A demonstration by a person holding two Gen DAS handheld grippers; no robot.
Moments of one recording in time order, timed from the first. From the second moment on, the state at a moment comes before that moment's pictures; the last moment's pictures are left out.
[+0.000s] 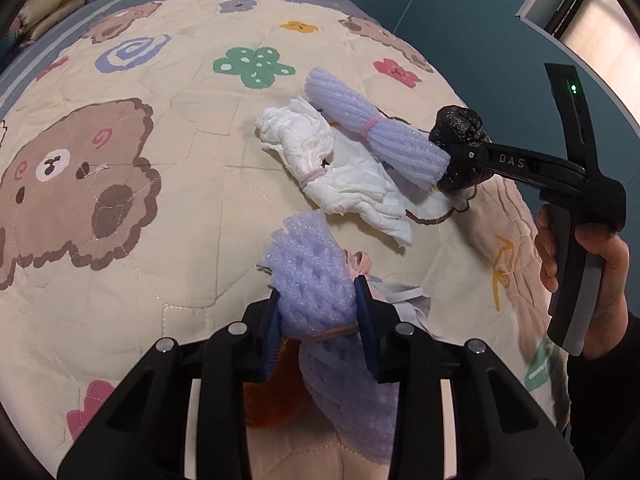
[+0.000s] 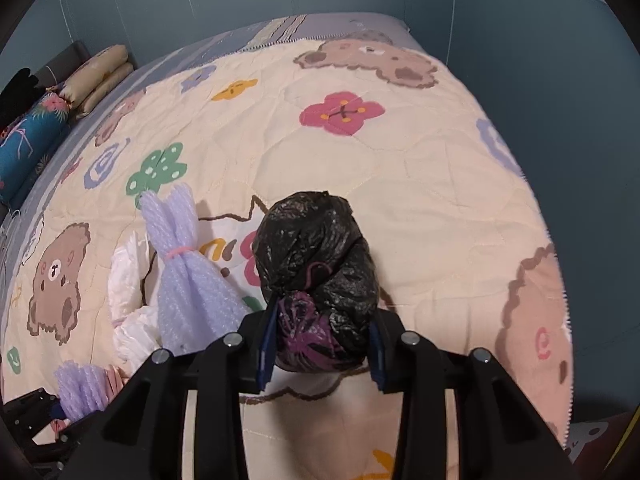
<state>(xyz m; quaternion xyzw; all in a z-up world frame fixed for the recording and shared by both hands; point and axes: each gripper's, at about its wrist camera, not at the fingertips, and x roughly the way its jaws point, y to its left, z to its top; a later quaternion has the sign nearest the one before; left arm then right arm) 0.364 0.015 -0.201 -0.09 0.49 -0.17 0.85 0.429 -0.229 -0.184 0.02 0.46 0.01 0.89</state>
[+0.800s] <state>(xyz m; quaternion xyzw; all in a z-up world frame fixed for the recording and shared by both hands) 0.308 0.036 -0.140 -0.09 0.45 -0.16 0.87 0.303 -0.237 -0.107 0.03 0.42 0.05 0.91</state>
